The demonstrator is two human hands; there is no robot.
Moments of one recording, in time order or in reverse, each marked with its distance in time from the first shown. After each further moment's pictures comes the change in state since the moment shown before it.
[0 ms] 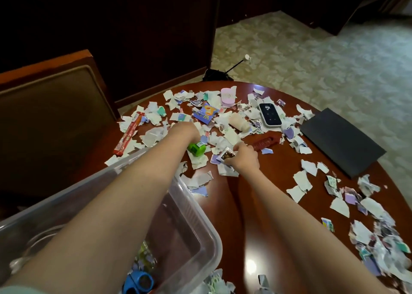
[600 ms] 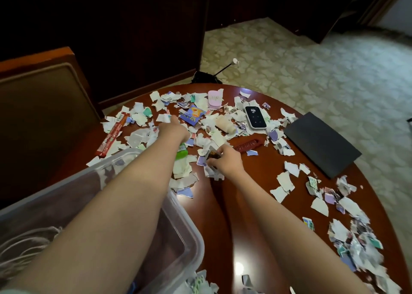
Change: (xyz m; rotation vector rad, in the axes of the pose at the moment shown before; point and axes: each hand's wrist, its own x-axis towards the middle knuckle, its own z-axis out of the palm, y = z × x) left_hand -0.001 0.008 0.001 -0.313 0.037 -0.168; right_hand -0.015 -0.003 -0.007 0.126 -0.033 -0.125
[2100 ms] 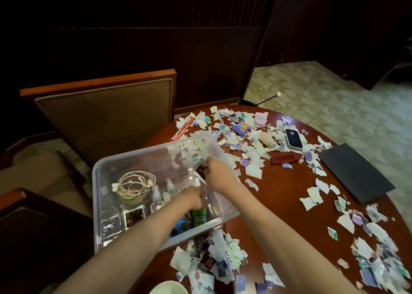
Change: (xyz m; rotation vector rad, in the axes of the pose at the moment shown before) left_hand -0.139 -0.163 0.085 -0.027 -0.216 0.233; right_hand -0.157 -0.106 0.050 -0.365 -0.225 -0.428
